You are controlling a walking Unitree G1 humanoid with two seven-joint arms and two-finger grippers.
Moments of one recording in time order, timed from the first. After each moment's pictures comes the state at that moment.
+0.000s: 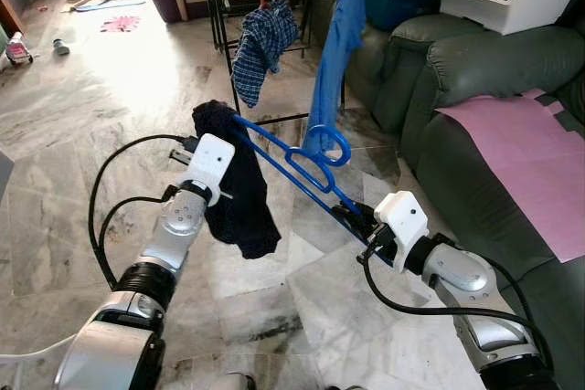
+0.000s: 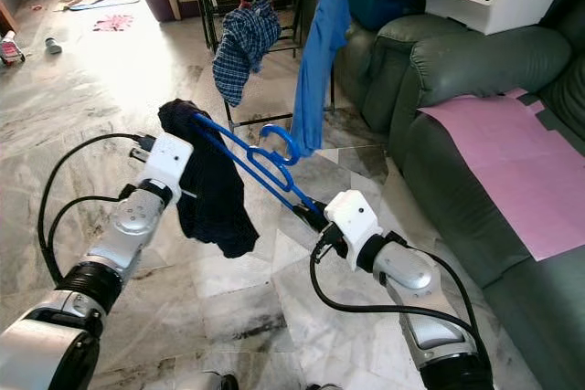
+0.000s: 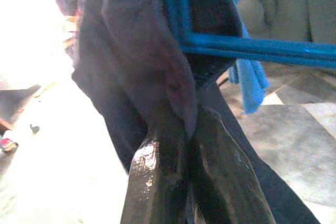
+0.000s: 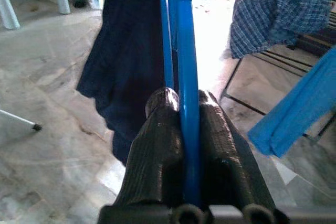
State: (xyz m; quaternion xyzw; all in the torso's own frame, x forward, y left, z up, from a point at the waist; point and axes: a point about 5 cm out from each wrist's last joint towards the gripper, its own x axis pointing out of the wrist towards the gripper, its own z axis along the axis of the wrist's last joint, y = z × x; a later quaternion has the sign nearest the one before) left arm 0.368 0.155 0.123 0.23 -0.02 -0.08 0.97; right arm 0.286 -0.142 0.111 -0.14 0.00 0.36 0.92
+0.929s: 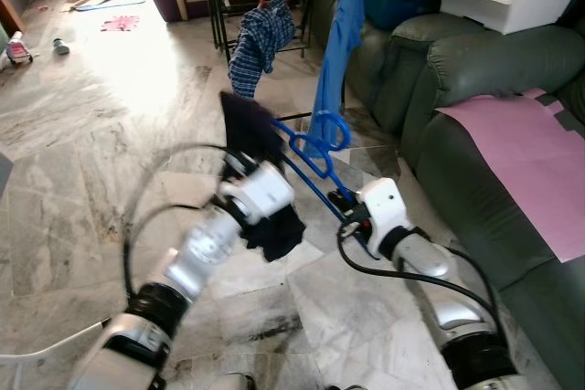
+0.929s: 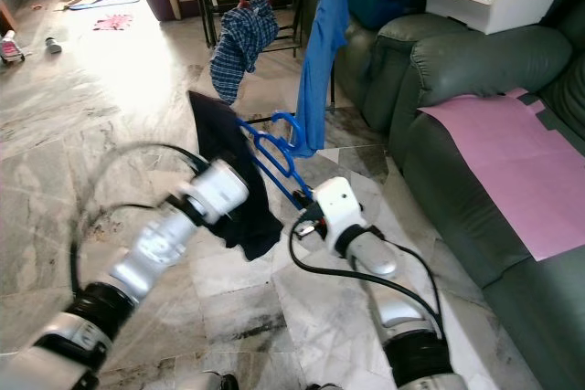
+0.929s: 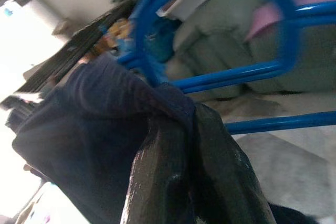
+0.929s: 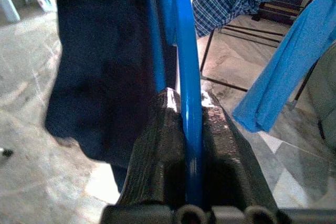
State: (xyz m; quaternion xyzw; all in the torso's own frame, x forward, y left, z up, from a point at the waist) left arm 0.334 0.090 0.120 0.35 -0.15 -0.26 0.89; right arm 0.311 -0.117 0.099 -0.09 0.03 0.28 0.96
